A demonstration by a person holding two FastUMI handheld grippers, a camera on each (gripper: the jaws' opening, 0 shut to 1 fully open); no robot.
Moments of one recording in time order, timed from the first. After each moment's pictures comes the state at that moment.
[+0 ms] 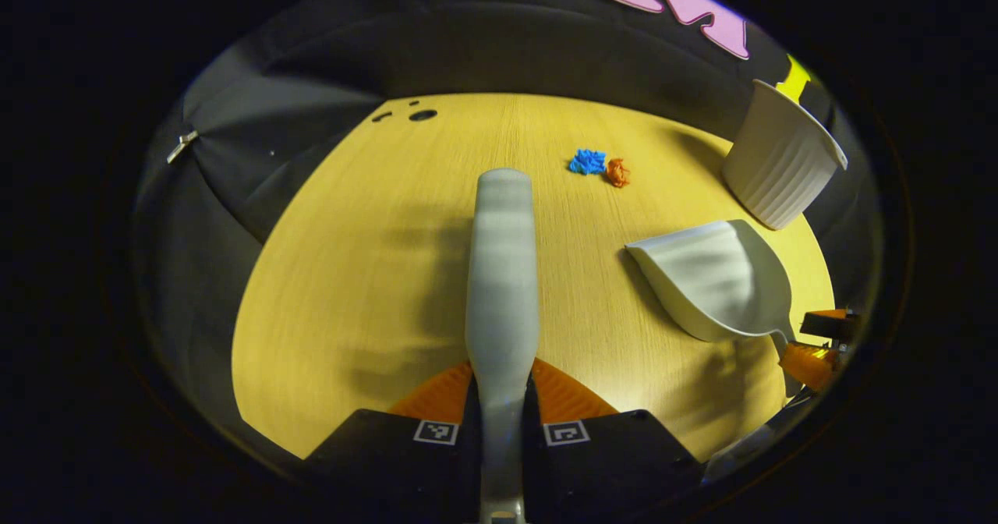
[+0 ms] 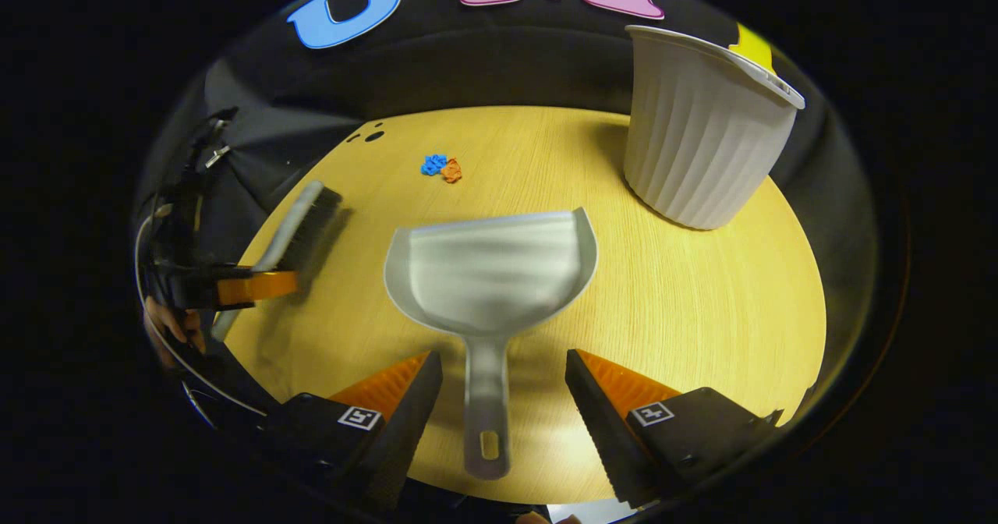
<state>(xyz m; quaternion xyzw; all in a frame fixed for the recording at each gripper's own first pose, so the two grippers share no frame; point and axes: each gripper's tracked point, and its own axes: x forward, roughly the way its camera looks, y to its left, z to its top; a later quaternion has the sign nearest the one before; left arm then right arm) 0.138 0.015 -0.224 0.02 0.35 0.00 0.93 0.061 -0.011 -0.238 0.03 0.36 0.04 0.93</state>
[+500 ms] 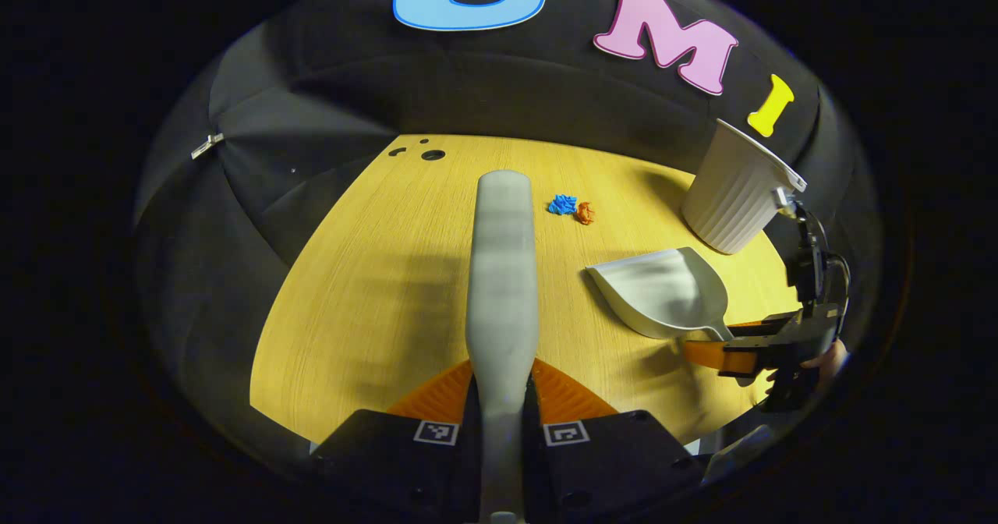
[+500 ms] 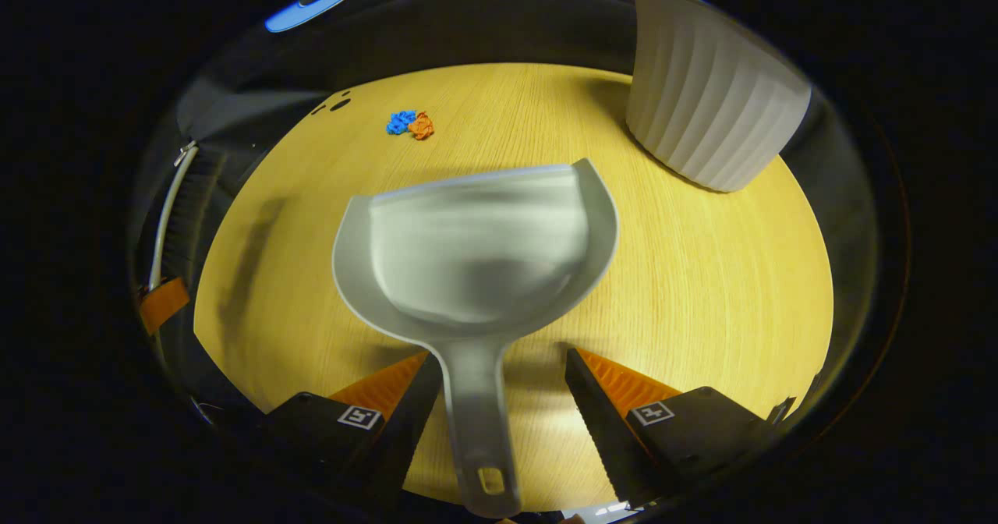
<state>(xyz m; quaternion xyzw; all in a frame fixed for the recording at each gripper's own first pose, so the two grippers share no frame) 0.081 0.009 -0.172 0.01 0.30 -0.01 0.95 0.083 -0.005 -0.287 0.03 0.42 0.00 0.91</state>
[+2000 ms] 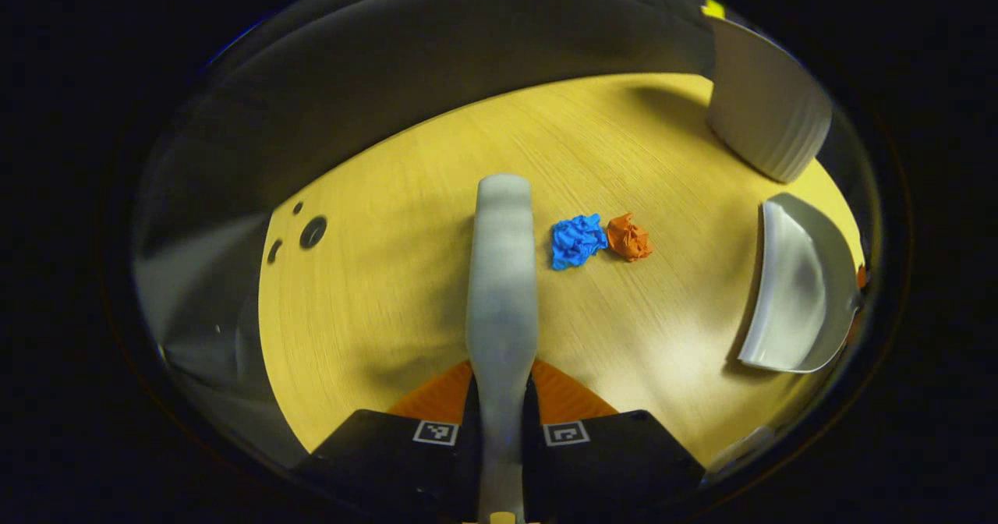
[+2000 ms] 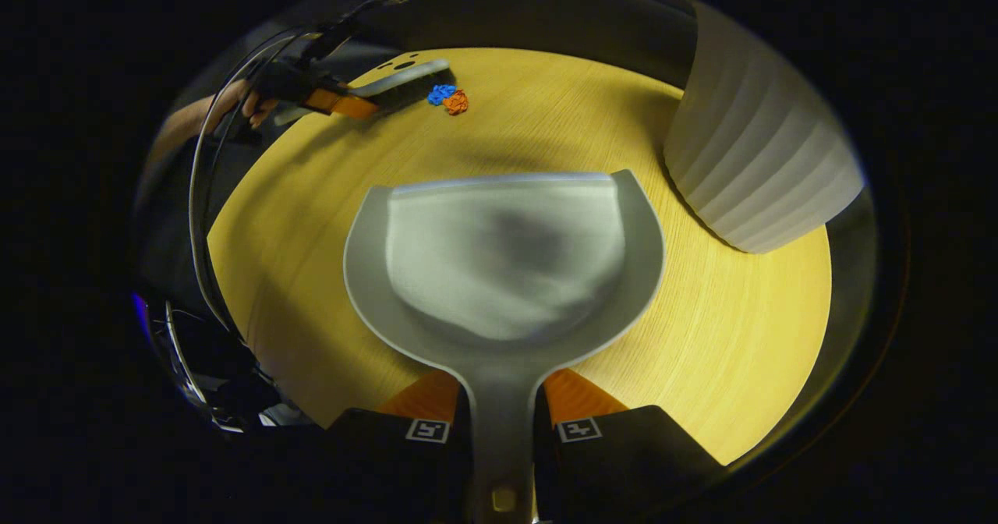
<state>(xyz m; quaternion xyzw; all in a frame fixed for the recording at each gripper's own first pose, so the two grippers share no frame) 0.352 -0.015 -0.204 0.29 0.40 -0.13 0.86 0.078 -0.067 -0.276 -0.08 0.45 0.14 0.88</state>
